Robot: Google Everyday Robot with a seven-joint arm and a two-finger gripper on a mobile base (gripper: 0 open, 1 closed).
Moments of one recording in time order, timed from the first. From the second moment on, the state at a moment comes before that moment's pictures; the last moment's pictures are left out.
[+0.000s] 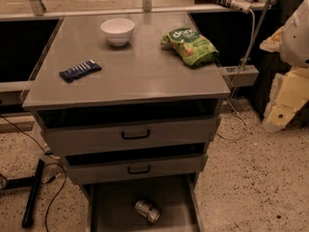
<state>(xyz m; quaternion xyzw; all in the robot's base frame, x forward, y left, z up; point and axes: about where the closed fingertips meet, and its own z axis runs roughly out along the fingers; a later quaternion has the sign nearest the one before) 0.438 -0.217 0.976 -0.60 0.78 -0.03 0.16</state>
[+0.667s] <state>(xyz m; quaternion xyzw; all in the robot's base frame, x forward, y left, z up) 0.433 -0.205 0.946 -0.62 0.77 -0.02 0.17</state>
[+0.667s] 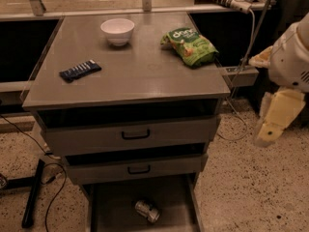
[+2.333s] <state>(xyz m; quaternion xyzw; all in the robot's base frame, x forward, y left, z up) 0.416 -0.191 0.730 -0.62 0.76 0.04 0.20</state>
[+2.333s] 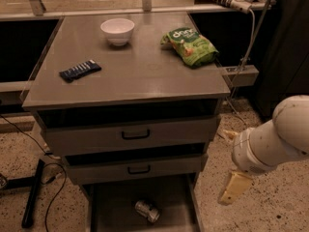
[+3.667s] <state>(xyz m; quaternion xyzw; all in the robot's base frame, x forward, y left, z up) 0.446 -0.156 0.501 -0.60 0.75 0.15 0.24</state>
